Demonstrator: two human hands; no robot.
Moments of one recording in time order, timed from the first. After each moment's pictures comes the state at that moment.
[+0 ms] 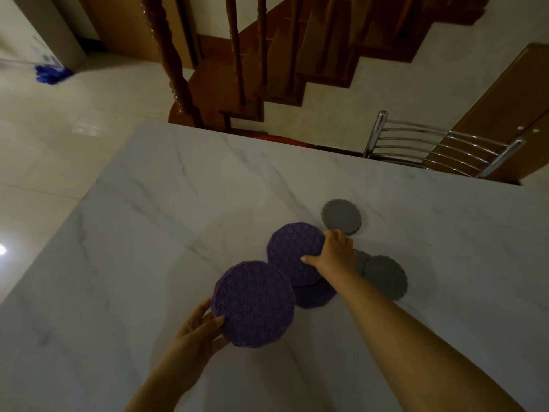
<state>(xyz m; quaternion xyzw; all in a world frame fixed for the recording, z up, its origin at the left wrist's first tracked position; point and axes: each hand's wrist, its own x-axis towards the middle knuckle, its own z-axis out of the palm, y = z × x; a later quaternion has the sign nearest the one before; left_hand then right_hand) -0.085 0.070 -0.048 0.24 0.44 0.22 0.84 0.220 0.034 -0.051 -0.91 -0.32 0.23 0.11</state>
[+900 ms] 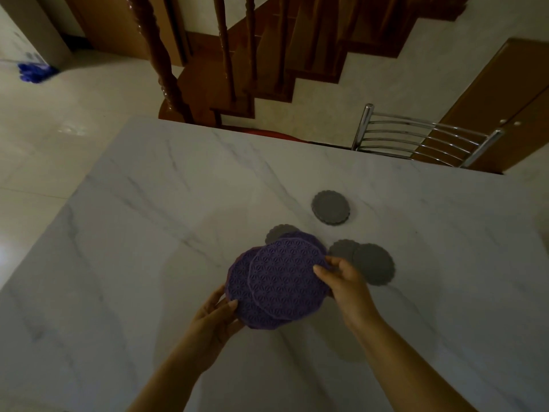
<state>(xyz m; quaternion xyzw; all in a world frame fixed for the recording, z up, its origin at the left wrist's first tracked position) -0.057 0.055 -0.037 0.21 0.39 0.19 0.88 0.172 -0.055 -0.006 -0.70 -0.12 0.42 0.57</state>
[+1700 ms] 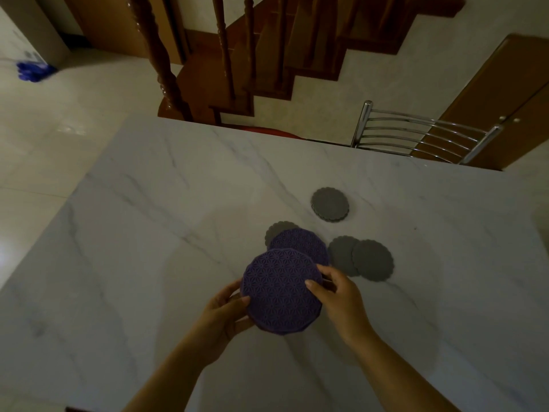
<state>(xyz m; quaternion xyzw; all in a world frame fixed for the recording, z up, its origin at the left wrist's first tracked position) -0.044 0.051 -0.031 0.28 0.40 0.13 0.86 0.154 -0.075 -0.021 -0.75 -0.22 0.36 0.51</state>
